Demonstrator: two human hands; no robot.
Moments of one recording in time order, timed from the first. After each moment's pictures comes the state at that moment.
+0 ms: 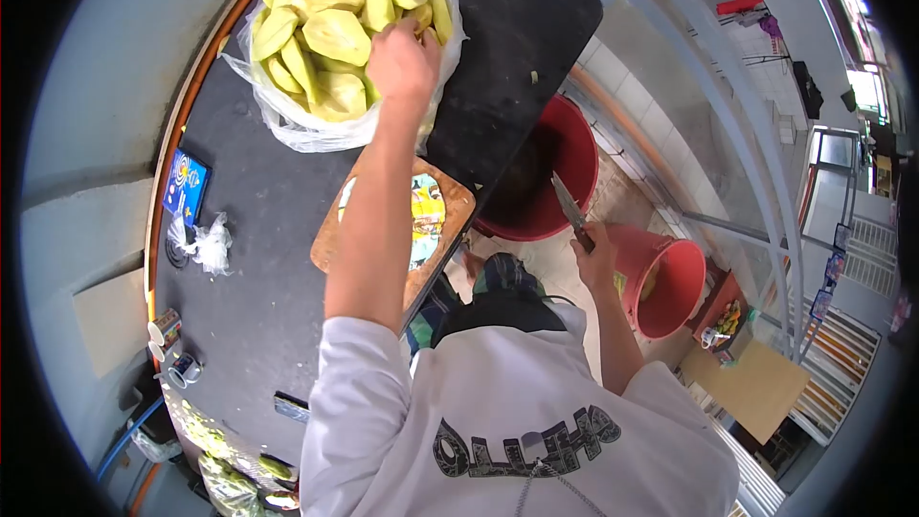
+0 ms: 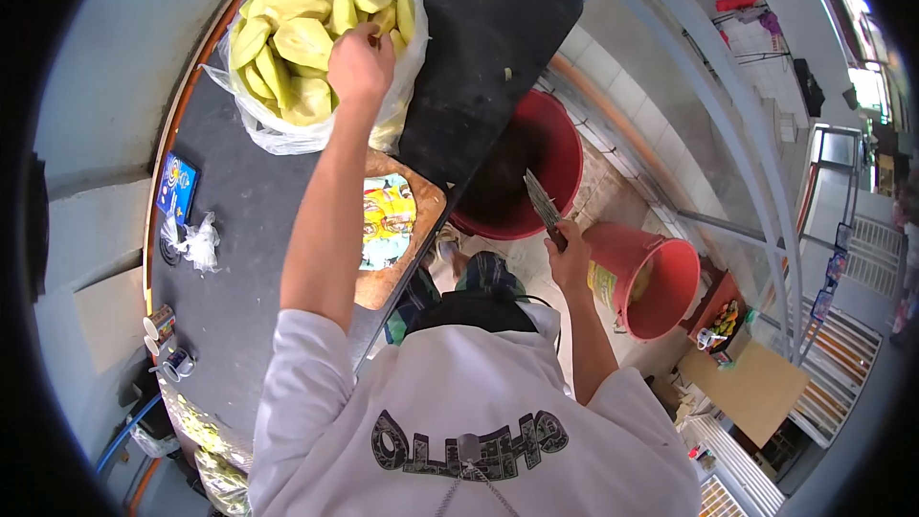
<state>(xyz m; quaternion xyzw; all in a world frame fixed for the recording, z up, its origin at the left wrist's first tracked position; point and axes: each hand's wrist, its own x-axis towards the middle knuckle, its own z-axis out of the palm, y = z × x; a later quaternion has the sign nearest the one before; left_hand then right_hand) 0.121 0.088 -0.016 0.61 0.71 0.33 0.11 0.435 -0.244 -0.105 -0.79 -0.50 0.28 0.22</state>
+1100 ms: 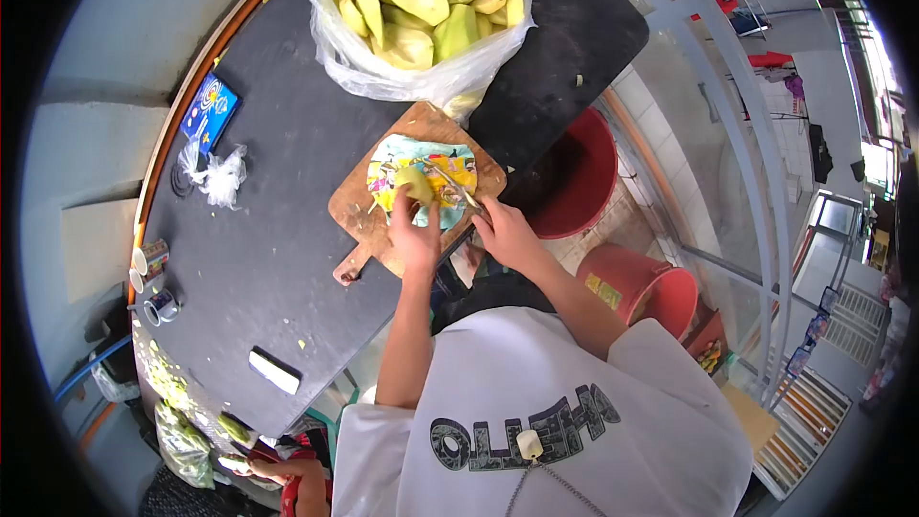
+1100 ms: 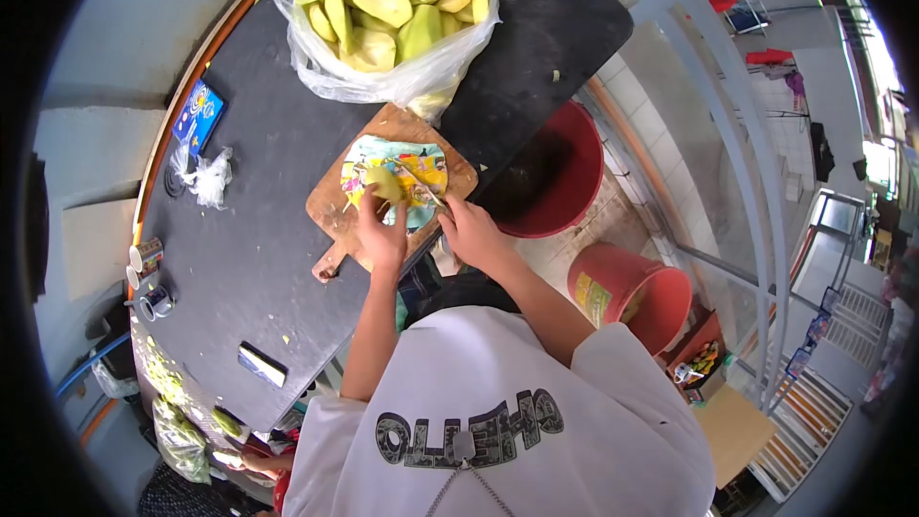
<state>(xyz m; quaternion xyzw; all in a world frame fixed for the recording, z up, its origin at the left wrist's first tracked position) 0.071 -0.214 -0.101 0.37 0.75 0.46 0.30 0.243 -0.181 -0.072 -0.53 -0.71 0.43 0.15</state>
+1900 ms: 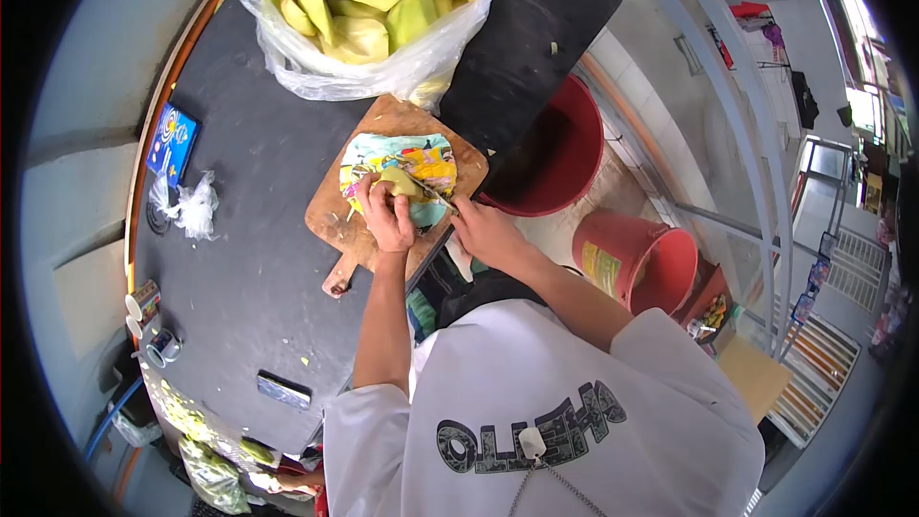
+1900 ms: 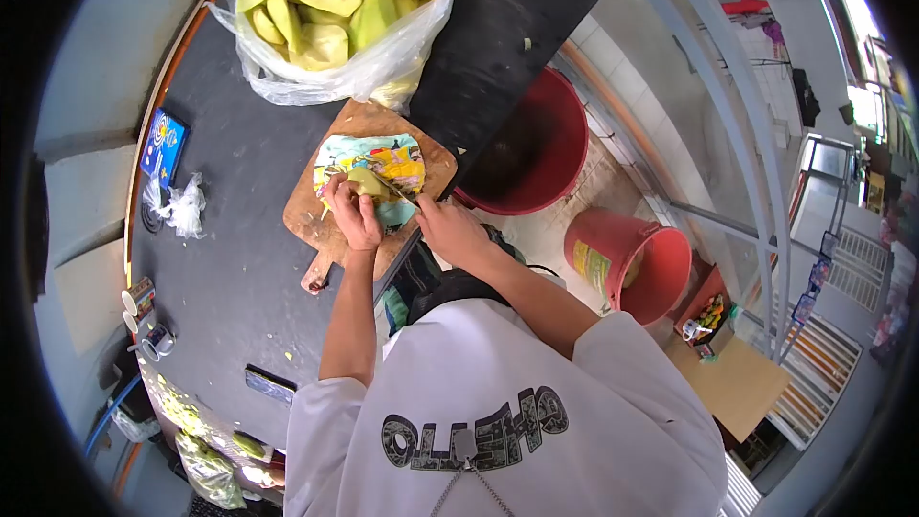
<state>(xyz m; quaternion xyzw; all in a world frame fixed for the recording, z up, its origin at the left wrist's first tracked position) 0.035 -0.197 -0.165 0.60 0.62 0.48 0.15 0.233 -0.196 -0.083 -0.55 -0.72 0.42 0.06</state>
